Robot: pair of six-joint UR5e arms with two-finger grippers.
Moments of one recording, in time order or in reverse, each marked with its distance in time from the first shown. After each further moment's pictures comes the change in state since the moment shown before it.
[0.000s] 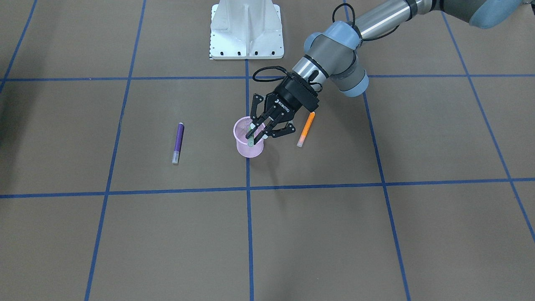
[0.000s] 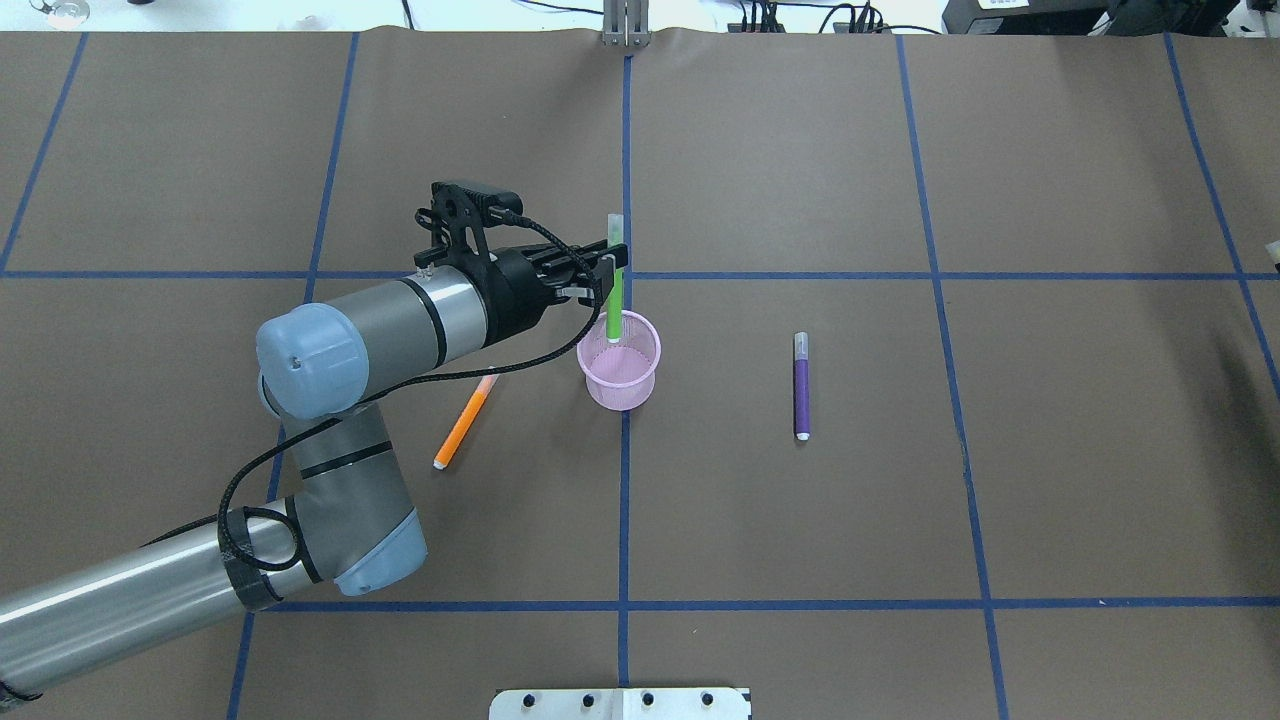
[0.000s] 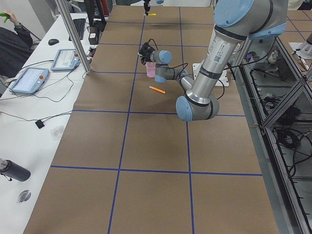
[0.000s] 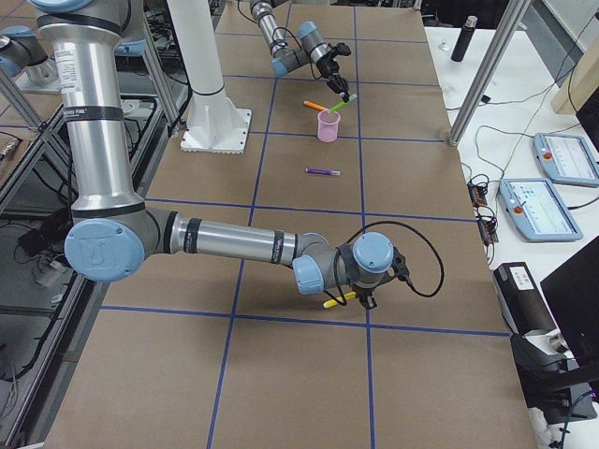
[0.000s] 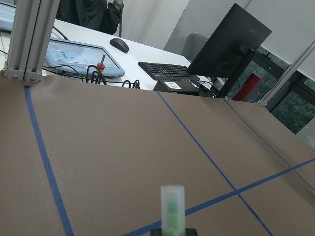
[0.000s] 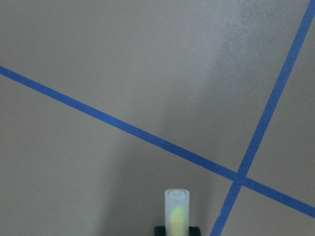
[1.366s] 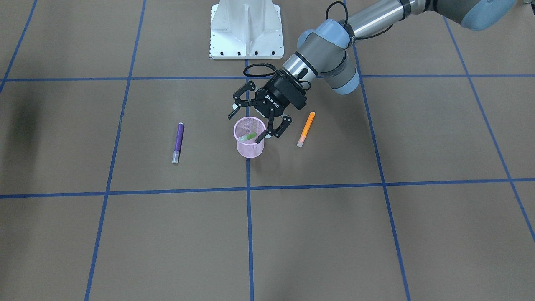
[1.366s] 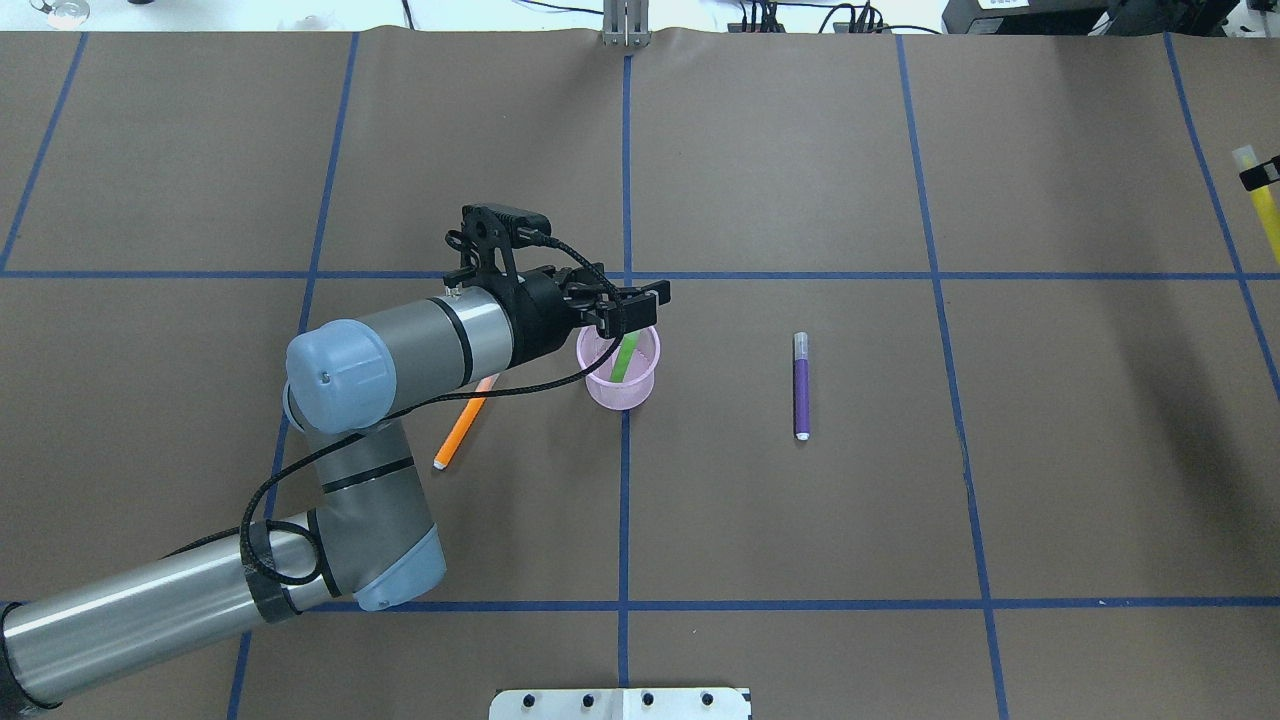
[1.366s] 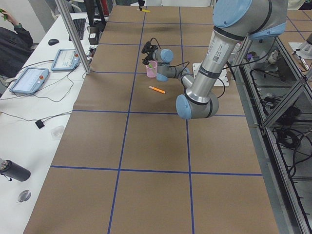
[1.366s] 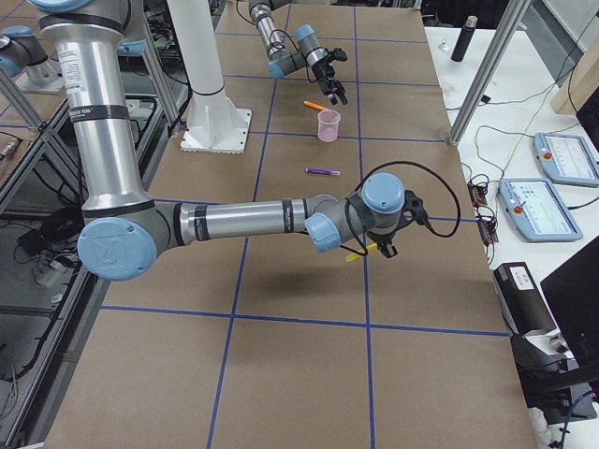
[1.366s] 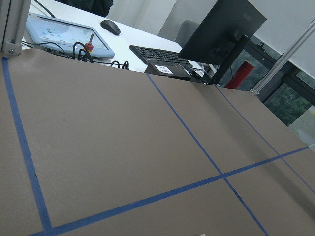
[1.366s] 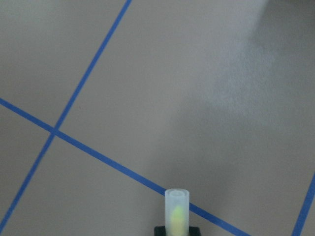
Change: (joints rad) left arm 0.000 -0.025 -0.008 0.042 -0.060 -0.063; right arm -0.002 0.071 0.204 0.009 0.041 0.215
